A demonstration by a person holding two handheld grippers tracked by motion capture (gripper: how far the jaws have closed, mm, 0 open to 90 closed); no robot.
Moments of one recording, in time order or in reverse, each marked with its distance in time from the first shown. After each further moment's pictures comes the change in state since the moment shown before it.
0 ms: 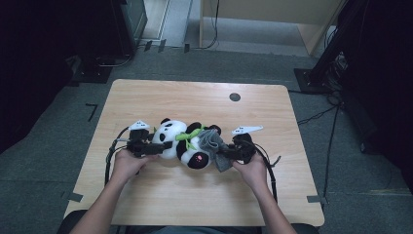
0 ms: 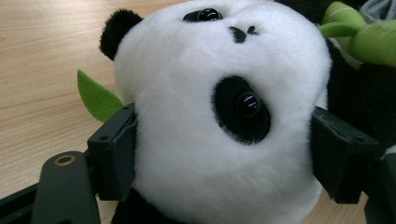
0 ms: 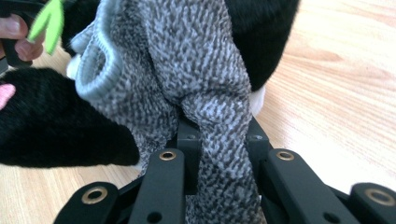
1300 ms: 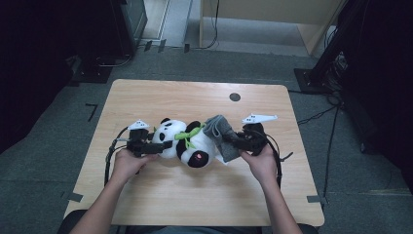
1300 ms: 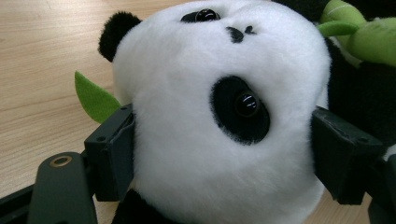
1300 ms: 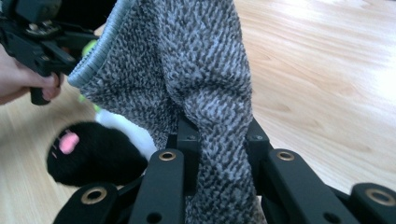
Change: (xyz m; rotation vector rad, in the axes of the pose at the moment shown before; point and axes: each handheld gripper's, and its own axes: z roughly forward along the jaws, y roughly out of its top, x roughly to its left) left arm 0.002 0.000 0.001 -0.010 -0.010 -0.006; right arm 0.015 0.039 -0.049 -0.090 -0.071 -0.037
